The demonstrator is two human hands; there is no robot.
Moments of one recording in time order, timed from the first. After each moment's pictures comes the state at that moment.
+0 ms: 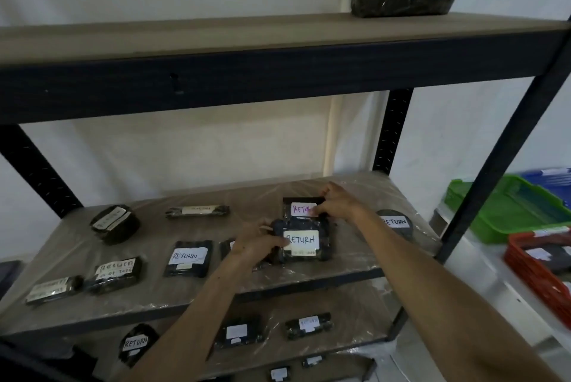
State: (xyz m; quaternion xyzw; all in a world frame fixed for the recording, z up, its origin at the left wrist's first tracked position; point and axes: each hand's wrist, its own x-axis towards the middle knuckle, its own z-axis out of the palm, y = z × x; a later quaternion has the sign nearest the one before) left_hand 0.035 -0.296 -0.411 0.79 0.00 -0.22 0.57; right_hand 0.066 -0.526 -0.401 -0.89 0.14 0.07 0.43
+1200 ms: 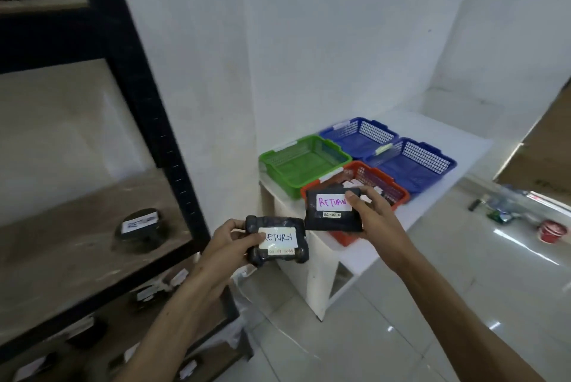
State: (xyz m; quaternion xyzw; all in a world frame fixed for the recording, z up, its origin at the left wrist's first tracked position) left_hand -0.176 -0.664 -0.404 0.68 -0.11 -0.34 0.63; right_hand -0.344 -0.878 -0.380 -0.62 0.32 -0.27 0.66
